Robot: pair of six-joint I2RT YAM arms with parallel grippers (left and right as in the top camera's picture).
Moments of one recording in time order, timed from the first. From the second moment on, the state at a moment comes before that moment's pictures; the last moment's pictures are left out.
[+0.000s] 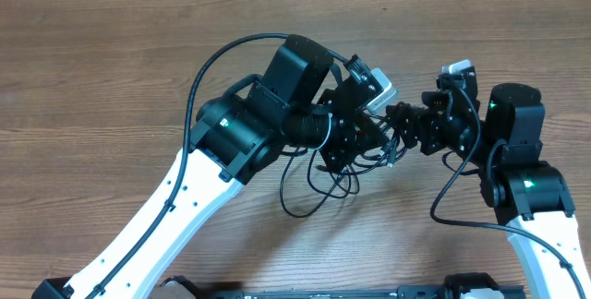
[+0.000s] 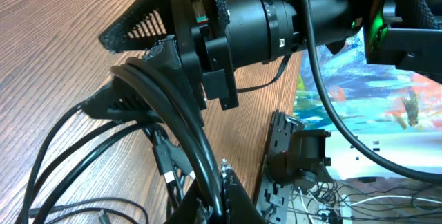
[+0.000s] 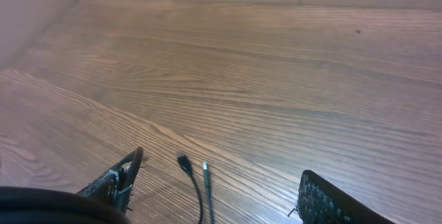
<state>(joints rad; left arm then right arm) -0.71 1.48 1.62 -0.87 0.66 0.00 0.06 1.04 0.92 -0.49 -0.47 -0.01</state>
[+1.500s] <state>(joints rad) -0.65 1.44 1.62 -0.93 0.63 0.00 0.04 1.04 0.92 -0.41 -0.62 0.01</state>
